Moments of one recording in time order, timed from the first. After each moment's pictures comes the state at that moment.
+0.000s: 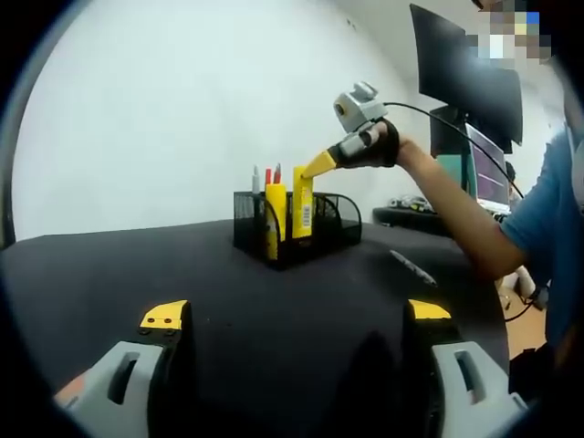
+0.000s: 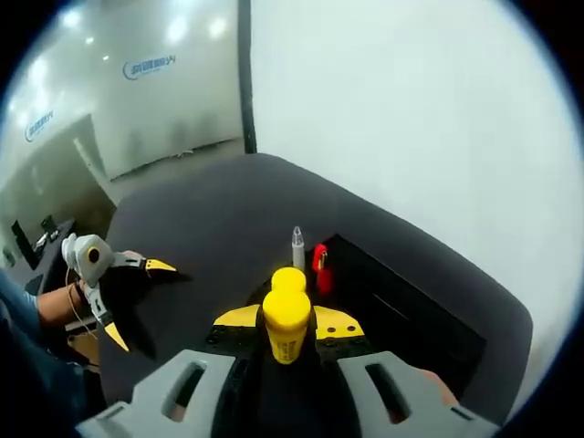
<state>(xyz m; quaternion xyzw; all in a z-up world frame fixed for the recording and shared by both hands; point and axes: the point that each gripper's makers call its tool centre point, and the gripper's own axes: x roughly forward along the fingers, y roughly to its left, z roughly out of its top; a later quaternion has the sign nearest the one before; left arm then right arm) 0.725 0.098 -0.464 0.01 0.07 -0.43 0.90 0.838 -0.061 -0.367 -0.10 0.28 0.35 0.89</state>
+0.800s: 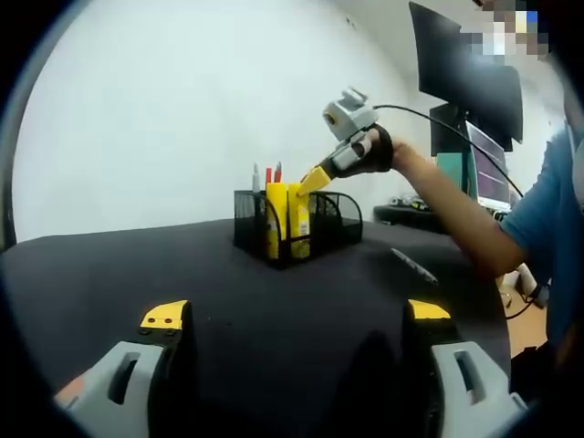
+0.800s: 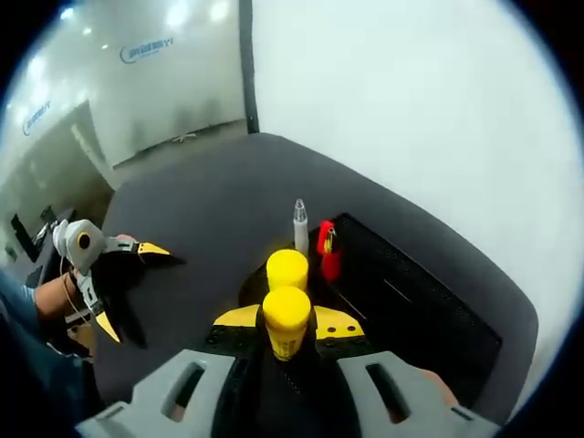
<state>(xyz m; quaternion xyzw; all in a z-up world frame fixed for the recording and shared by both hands) 0.725 0.099 -0.464 0.02 0.07 -0.43 0.90 0.833 -0.054 -0.394 -0.12 0.31 0.36 0.87</state>
